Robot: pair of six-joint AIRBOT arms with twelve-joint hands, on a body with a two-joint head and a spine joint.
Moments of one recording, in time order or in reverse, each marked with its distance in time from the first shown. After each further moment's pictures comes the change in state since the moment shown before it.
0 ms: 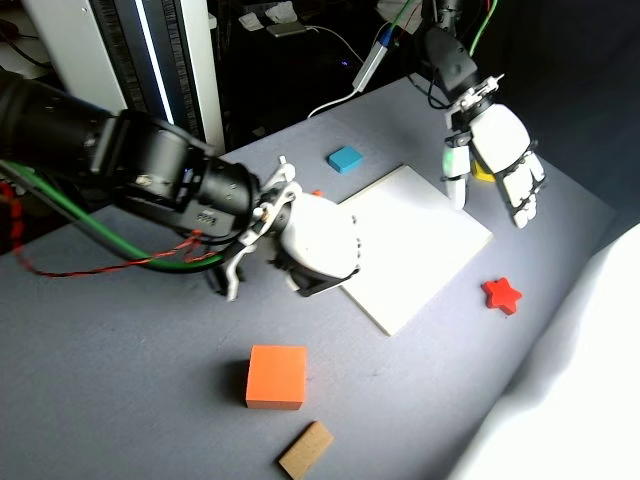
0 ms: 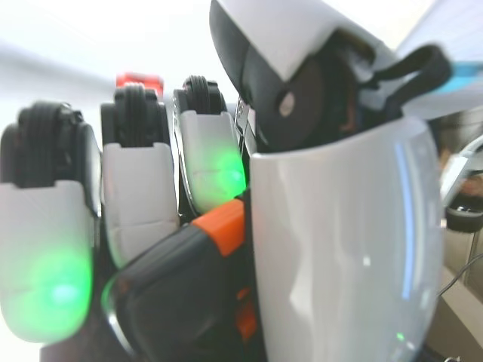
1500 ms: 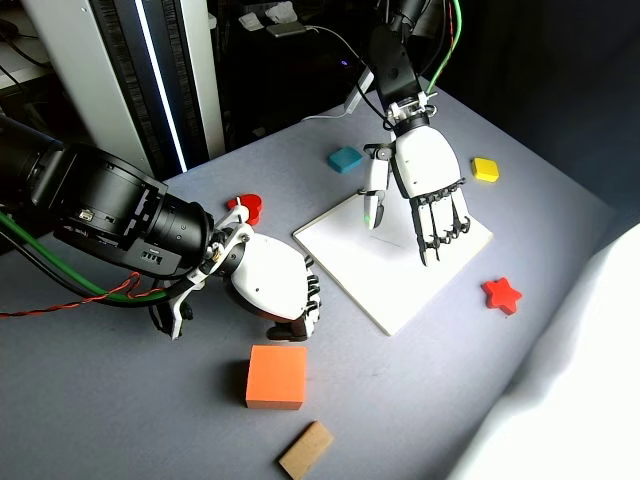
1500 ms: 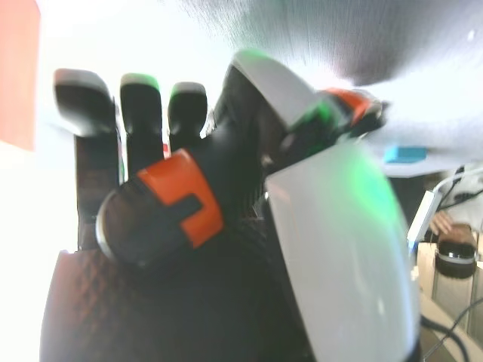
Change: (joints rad) left arm -0.095 -0.094 -0.126 0.015 -0.016 0.079; right arm -0.078 0.062 -0.009 -0.030 -0.031 -0.060
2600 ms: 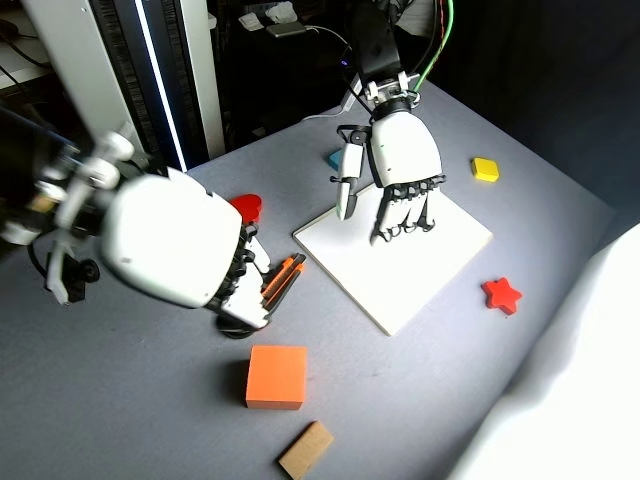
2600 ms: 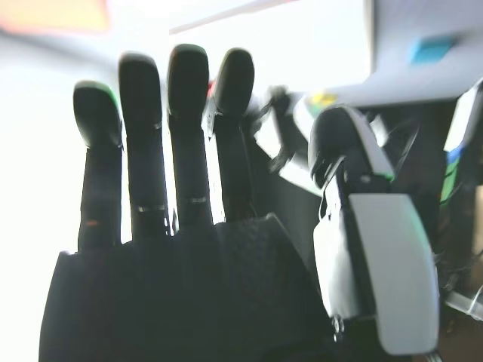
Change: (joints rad) left arm -0.100 0.015 -0.120 -0.017 0.015 0.066; right arm 0.212 0.484 -0.284 0.296 0.087 0.065
